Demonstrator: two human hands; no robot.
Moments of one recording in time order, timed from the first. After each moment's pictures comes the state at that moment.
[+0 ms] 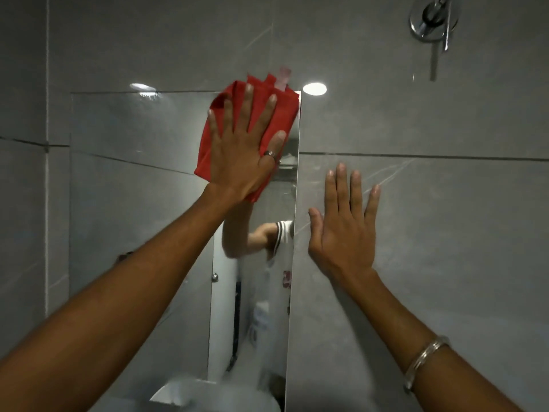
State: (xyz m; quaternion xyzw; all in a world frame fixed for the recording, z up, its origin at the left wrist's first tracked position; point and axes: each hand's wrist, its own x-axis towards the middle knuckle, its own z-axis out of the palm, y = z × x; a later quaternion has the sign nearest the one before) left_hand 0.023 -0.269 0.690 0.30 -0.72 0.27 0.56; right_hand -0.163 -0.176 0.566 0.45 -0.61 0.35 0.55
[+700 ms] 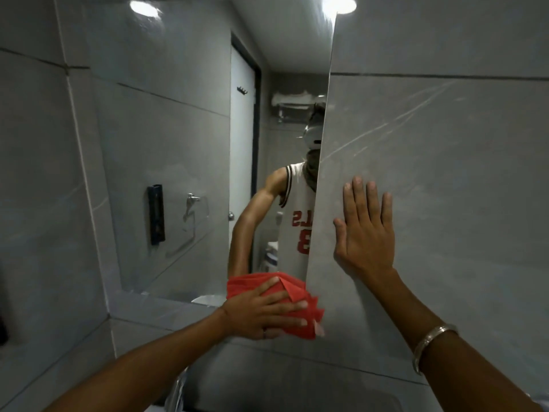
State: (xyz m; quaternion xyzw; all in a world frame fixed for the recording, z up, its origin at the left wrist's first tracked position) left_hand 0.062 -0.292 0.275 -0.03 -0.86 0.46 0.24; right_hand -0.176 -0.152 0.433 0.51 -0.62 0.28 0.53
